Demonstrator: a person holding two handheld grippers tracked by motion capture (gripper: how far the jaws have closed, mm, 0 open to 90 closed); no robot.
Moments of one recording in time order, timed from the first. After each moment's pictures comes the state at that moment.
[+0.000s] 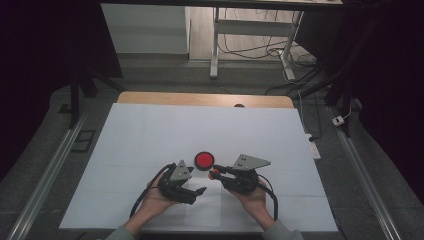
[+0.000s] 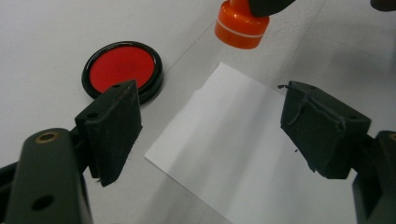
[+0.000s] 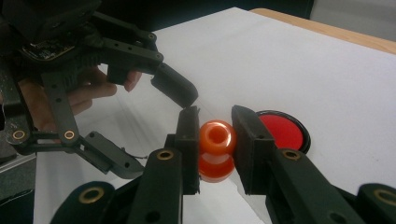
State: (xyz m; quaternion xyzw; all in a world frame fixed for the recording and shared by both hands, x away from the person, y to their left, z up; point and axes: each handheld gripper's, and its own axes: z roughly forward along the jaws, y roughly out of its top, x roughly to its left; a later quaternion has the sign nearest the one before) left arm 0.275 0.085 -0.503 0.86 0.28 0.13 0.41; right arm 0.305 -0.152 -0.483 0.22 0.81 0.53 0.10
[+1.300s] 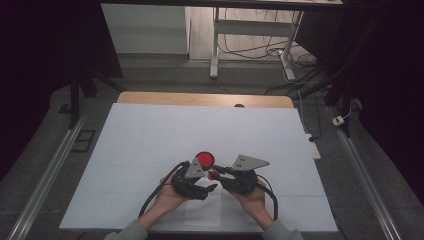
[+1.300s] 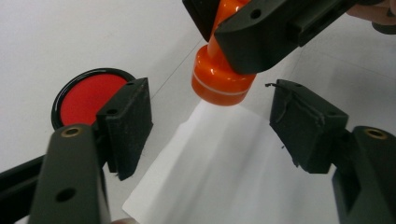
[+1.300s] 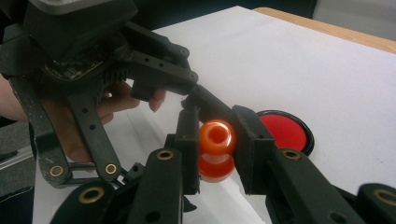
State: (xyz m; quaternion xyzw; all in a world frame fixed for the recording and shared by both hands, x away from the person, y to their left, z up) left arm 0.288 0.054 -0.505 0.86 0.26 0.13 0.41; right arm 0.305 -0.151 -0.485 0.22 0.82 0.53 0.10
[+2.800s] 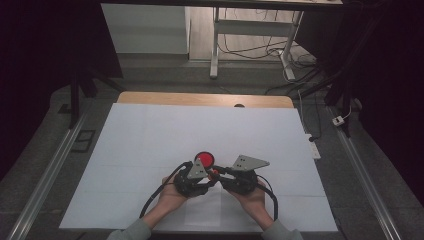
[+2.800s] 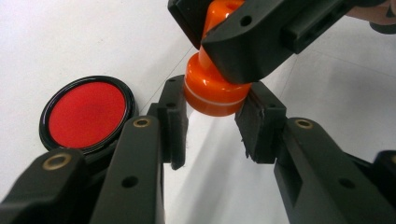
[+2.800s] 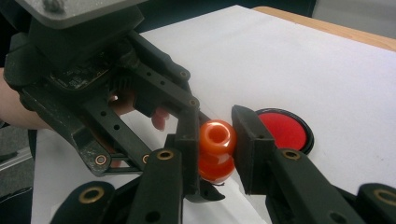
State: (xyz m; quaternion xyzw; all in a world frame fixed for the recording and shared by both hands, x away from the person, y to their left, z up) left arm 0.291 0.049 -0.509 0.87 0.24 0.13 0.41; right arm 0.306 -0.151 -0.487 0.22 0.82 0.53 0.10
